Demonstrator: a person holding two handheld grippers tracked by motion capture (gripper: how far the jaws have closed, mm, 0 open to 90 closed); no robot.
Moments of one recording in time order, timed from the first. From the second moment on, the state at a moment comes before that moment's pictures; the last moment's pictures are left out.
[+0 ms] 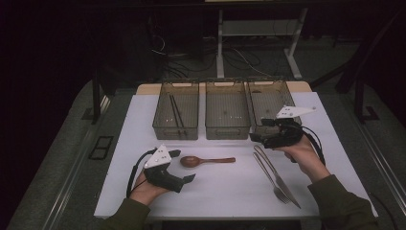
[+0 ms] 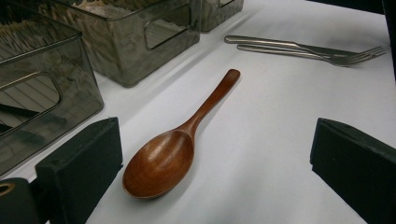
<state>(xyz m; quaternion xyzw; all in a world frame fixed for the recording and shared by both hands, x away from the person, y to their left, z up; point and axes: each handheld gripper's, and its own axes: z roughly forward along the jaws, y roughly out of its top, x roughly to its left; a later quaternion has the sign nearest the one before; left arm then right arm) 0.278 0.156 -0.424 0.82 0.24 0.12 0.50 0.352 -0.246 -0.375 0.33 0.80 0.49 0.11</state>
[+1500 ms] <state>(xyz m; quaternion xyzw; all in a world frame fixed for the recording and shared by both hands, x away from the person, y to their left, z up) 0.285 0.157 -0.412 0.82 0.24 0.12 0.51 0.267 -0.307 -0.435 0.36 0.79 0.47 0.14</state>
